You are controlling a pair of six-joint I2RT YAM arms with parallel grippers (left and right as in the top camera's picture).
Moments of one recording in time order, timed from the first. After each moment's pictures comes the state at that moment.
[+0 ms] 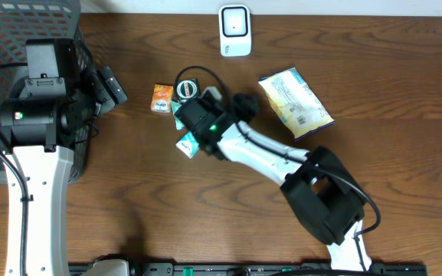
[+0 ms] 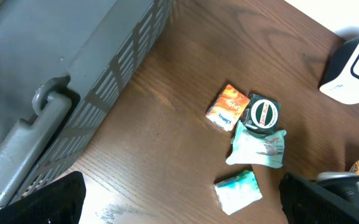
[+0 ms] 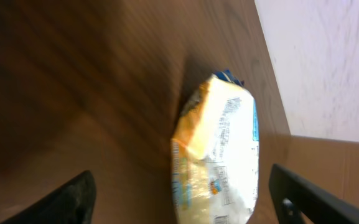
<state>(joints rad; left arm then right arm) 0.04 1.36 1.56 -1.15 -0.08 -0.47 0.80 2.11 1.50 -0.64 0.91 -0.11</state>
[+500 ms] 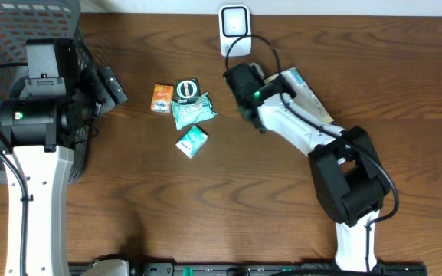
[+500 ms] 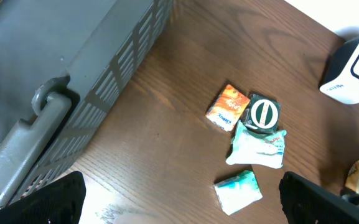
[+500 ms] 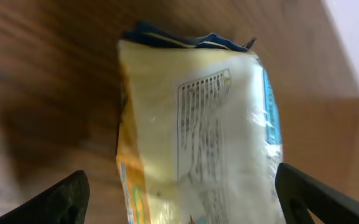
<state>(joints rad) 0.04 1.36 1.56 -1.15 -0.08 -0.47 0.54 2.11 1.50 -0.60 0.67 -0.11</state>
